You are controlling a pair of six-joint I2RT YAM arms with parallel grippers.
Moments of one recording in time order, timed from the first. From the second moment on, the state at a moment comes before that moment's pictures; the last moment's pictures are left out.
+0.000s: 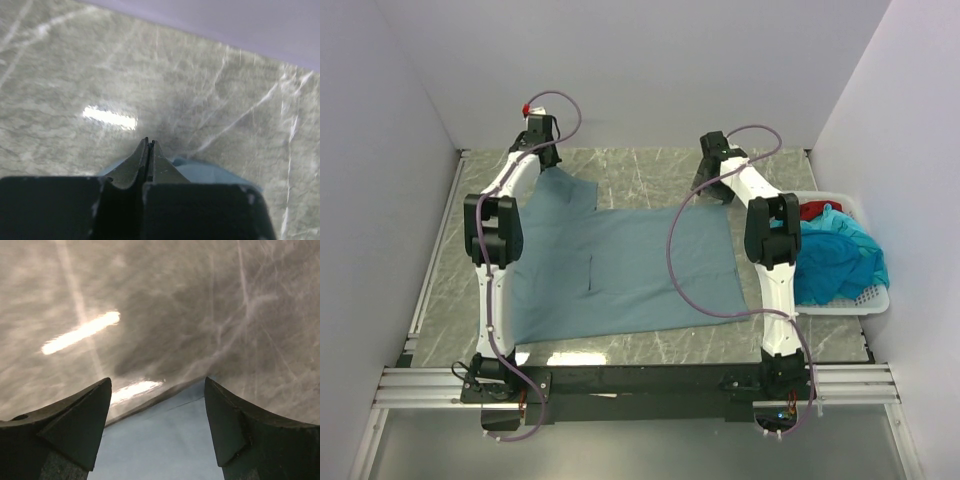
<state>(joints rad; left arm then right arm) -0.11 2.37 2.10 -0.40 -0.26 -0.31 0.21 2.37 2.04 -0.75 0.29 0.57</state>
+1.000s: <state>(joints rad) -0.11 2.07 1.70 -0.29 -0.06 -0.40 0.20 2.39 2.05 -0.86 0.29 0.56</state>
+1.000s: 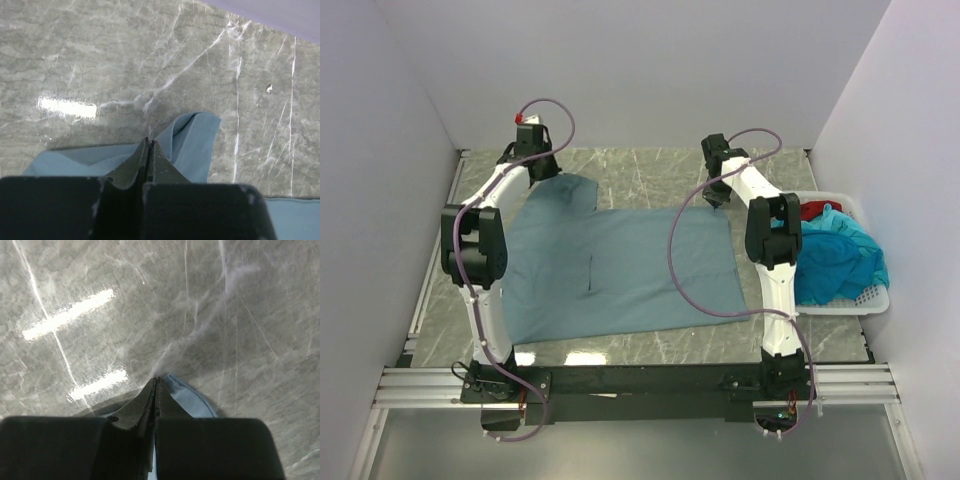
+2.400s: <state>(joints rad) -0.12 1.26 0.89 -0.22 -0.03 -0.66 0.21 2.45 2.16 -0.88 0.31 0.57</state>
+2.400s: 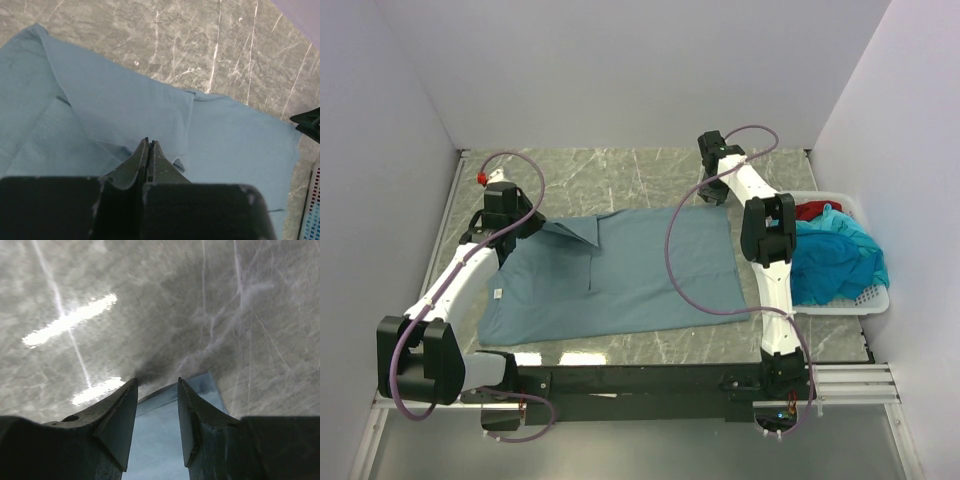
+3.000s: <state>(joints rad) -0.13 1.22 0.91 -0.27 -0.05 -0.72 0.21 2.46 2.19 -1.01 0.32 0.59</state>
